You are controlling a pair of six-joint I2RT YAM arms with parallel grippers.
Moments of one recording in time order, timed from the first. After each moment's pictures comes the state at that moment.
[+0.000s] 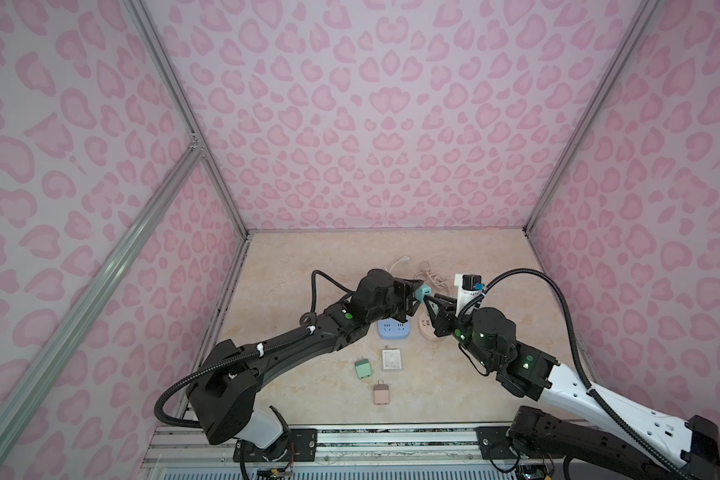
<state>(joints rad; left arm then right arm) -0.88 1.51 1.05 0.11 0.12 -2.01 0.94 0.91 0.69 0.00 0.35 0.54</state>
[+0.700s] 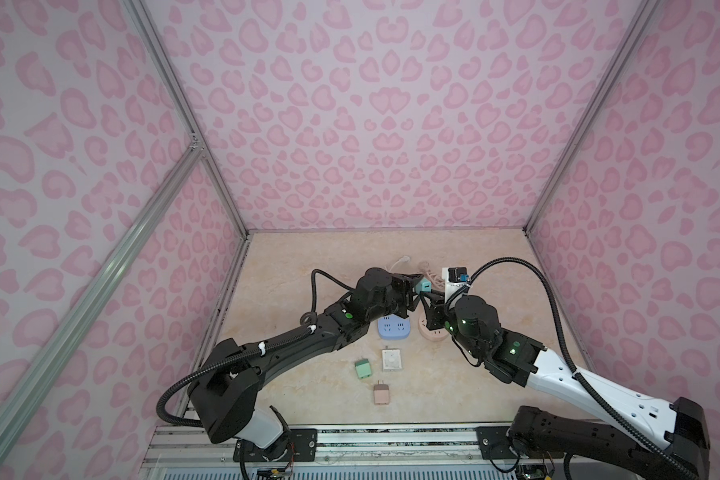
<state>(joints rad) -0.88 1.52 1.05 0.18 0.11 -2.02 0.94 1.04 0.81 -0.10 0.39 0.48</state>
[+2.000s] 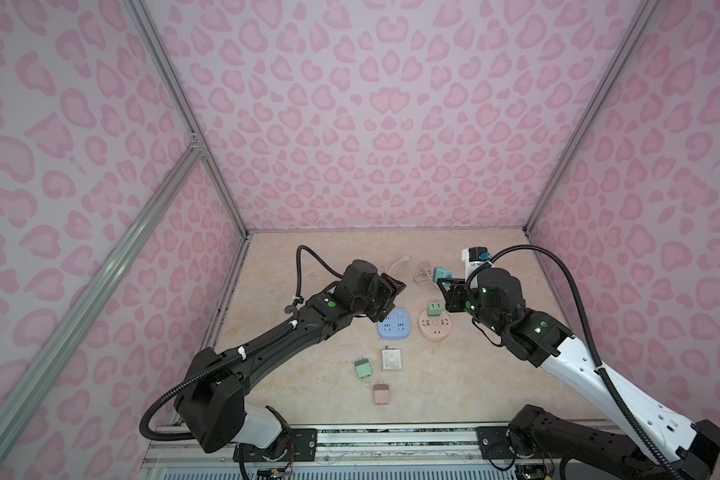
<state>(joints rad) -0.75 1.44 1.13 -0.35 0.18 -1.38 0.68 1.05 1.05 -0.45 0.16 0.50</state>
